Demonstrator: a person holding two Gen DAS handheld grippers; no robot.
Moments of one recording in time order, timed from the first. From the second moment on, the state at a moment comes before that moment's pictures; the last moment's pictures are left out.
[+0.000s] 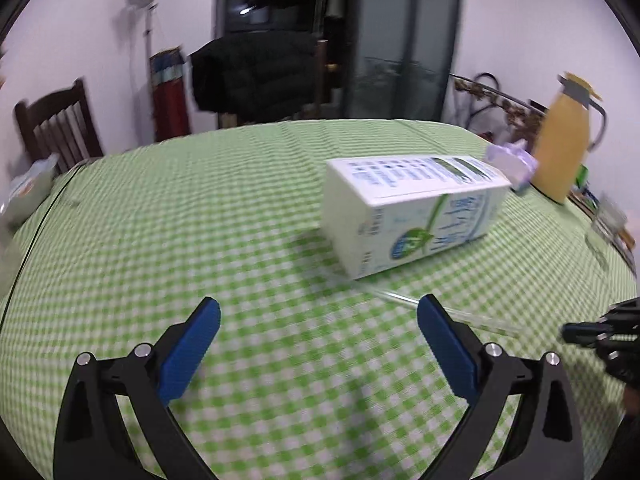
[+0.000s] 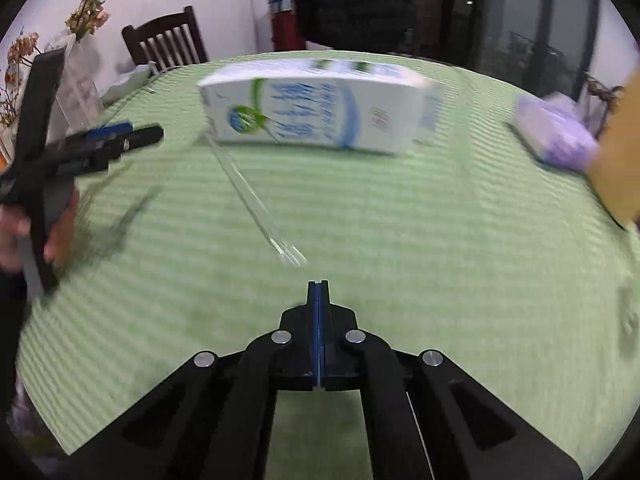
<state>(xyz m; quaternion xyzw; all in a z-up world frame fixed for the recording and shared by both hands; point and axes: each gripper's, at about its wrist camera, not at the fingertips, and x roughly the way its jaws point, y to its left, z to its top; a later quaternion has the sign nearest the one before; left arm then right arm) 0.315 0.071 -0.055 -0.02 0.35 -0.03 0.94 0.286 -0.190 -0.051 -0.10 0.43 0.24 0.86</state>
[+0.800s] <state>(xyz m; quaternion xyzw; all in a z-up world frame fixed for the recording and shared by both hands) 0.452 0.051 -0.077 0.06 0.40 -0.29 0.87 0.260 -0.235 -0.034 -0.08 0.41 0.18 0.89</state>
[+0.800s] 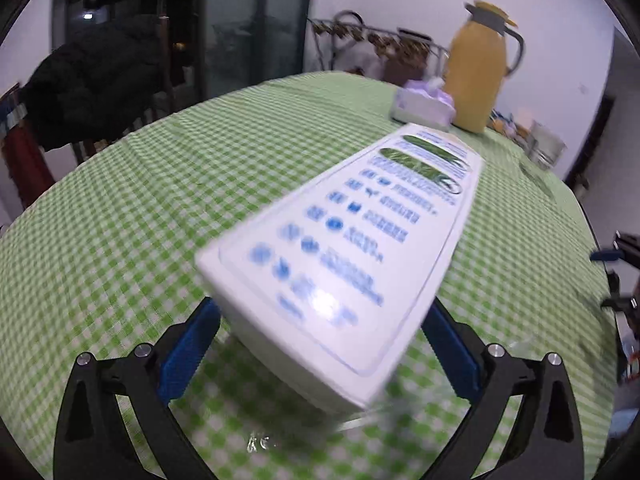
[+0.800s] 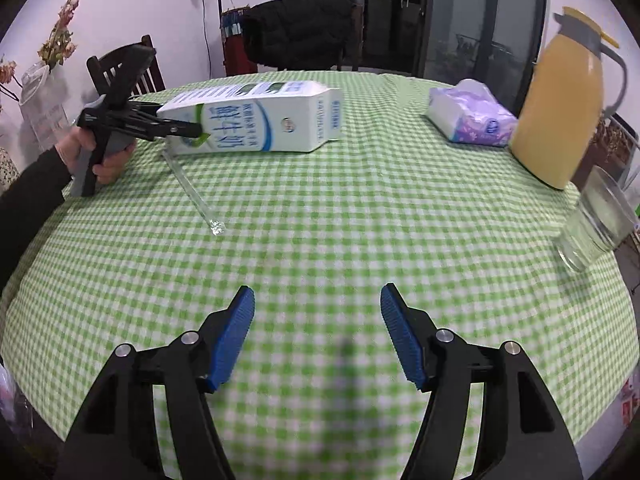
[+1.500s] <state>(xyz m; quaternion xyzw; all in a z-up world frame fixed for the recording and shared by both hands) 0.463 0.101 -0.045 -0.13 0.33 -0.22 0.91 0.342 -0.106 -0.044 -0.12 0.41 0.22 0.88</state>
